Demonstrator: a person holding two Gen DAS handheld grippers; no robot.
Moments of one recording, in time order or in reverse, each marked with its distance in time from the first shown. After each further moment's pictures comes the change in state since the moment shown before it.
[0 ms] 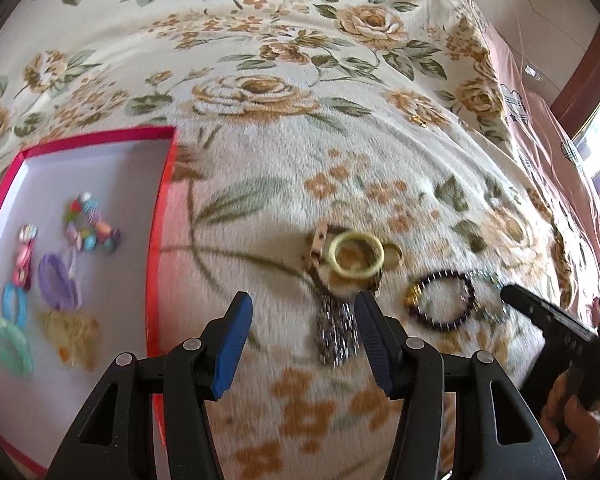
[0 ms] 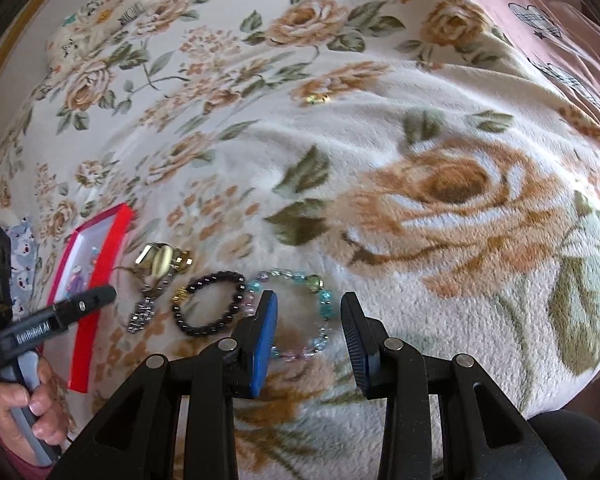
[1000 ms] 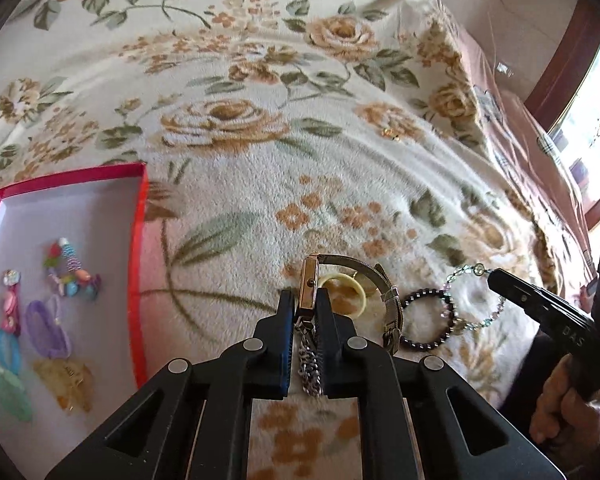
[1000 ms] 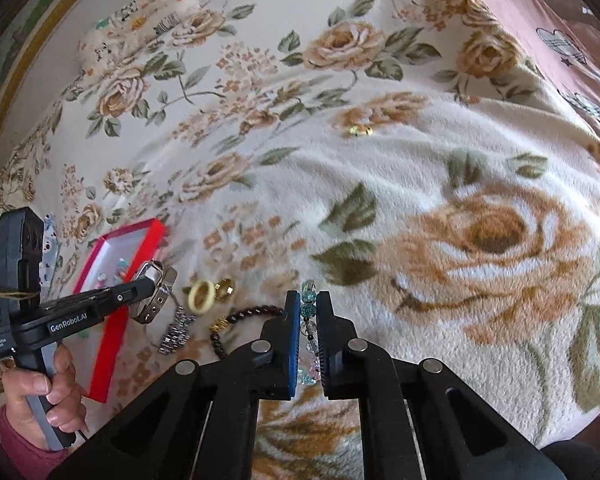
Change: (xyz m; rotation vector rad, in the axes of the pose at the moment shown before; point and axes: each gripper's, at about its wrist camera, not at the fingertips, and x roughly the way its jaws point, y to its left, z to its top) left arm 0.002 0.004 0.011 0.061 -0.046 -0.090; right arm -0.011 0.021 0.015 -0.064 -0.090 0.099
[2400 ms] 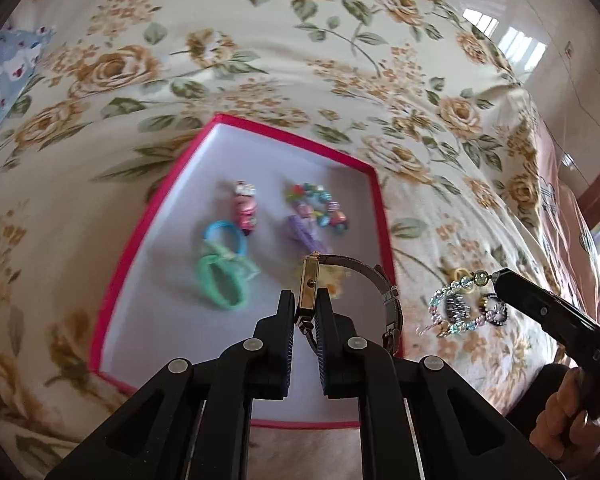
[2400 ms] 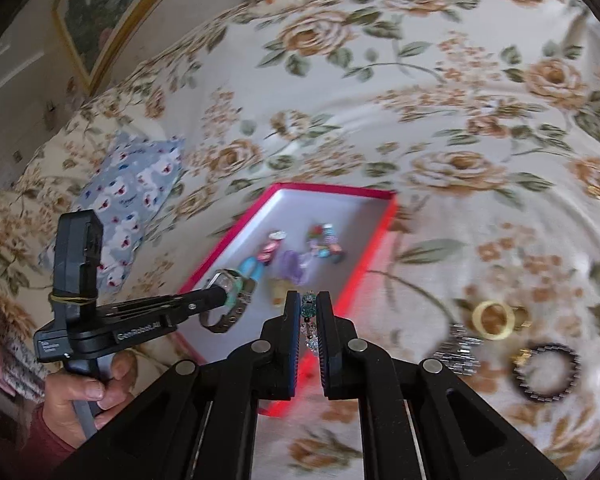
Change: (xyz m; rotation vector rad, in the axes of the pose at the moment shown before) left arm -0.156 0.124 -0.099 -0.307 -0.132 0.156; right arm 0.019 0.218 -0.021 -0.323 0.089 0.374
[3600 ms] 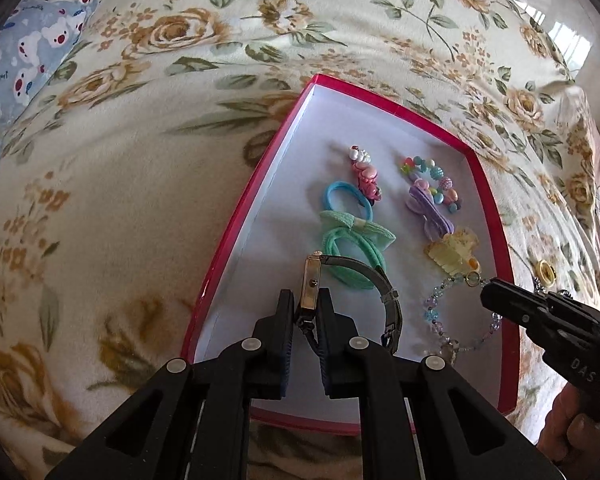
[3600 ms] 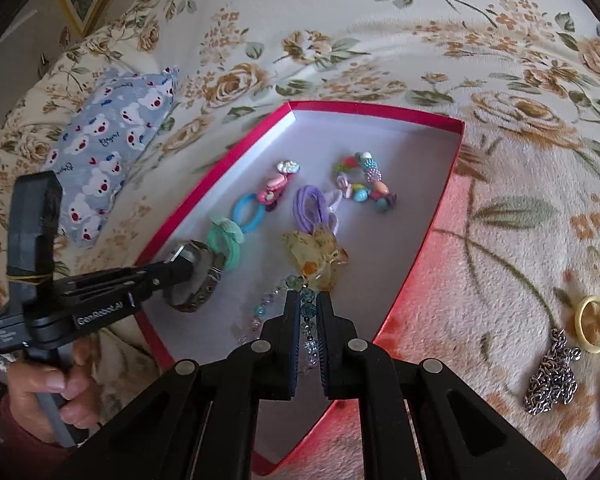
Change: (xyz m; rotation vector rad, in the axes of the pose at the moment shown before) left arm 0.037 0.047 -0.003 -0.049 0.060 0.173; right arm 0.101 0.014 -0.020 -0.056 0.196 -0.019
